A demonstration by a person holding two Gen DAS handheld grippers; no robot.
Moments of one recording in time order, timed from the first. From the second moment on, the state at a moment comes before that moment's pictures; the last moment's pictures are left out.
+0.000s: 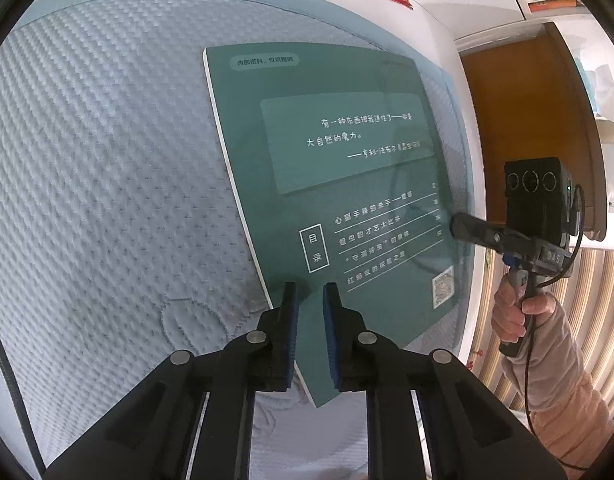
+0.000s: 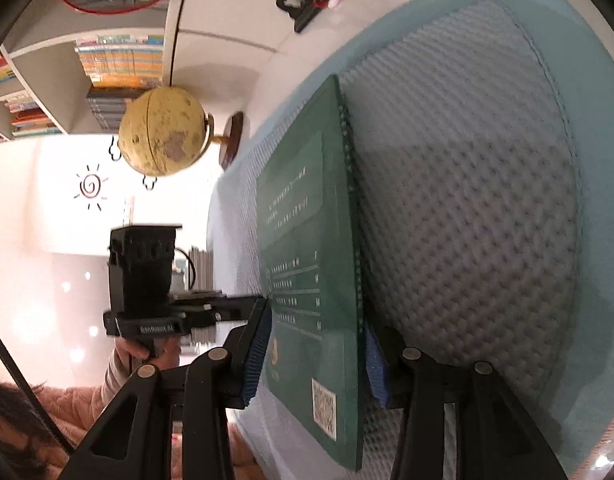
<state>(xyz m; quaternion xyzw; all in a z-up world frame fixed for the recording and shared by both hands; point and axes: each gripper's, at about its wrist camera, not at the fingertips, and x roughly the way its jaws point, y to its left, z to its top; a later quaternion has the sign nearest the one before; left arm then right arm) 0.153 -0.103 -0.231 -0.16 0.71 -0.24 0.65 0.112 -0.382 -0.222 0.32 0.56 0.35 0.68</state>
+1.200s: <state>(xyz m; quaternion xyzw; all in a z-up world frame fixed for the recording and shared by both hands) 0.066 0.108 -0.199 -0.18 0.69 -0.11 0.69 0.002 -0.111 -0.158 0.04 0.59 0.18 0.79</state>
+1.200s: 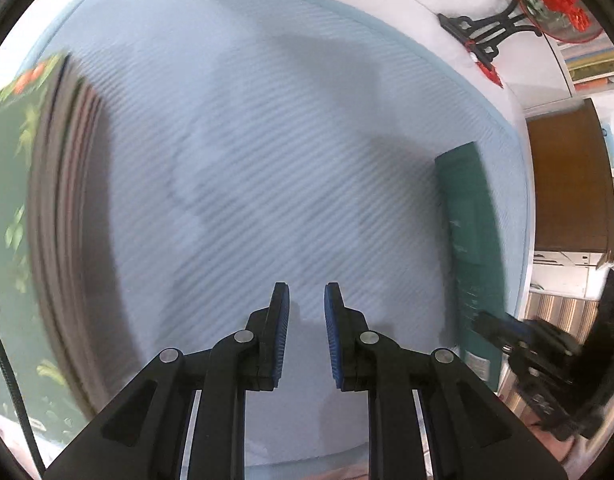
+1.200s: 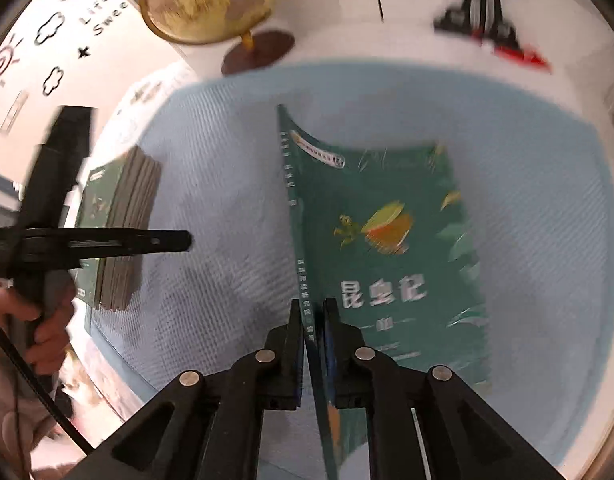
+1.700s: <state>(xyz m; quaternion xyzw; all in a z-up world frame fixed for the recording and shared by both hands) 0.068 0.049 -0.222 -0.21 0.67 -0.13 0.70 0.039 -0.179 -0.163 0.06 0.59 0.23 0.77</state>
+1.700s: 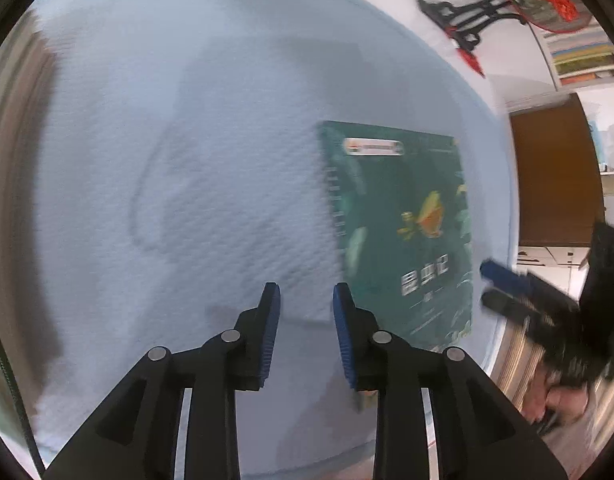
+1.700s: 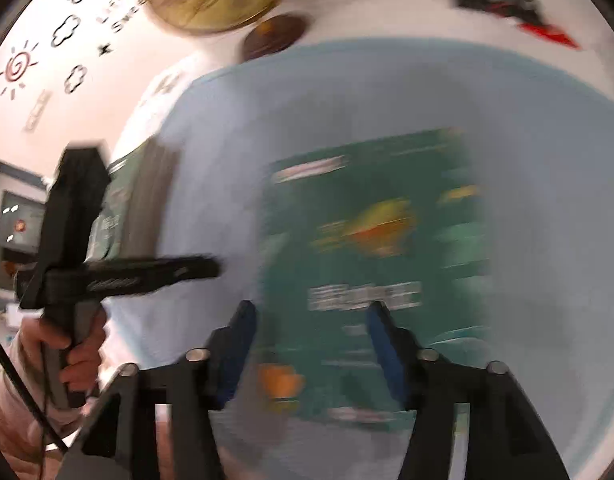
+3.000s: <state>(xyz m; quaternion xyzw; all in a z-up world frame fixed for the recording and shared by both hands) 0.065 0.042 -0.262 -0.32 0.69 -0.22 0.61 0.055 -0.277 -0.249 0.24 0.63 0.36 0.64</state>
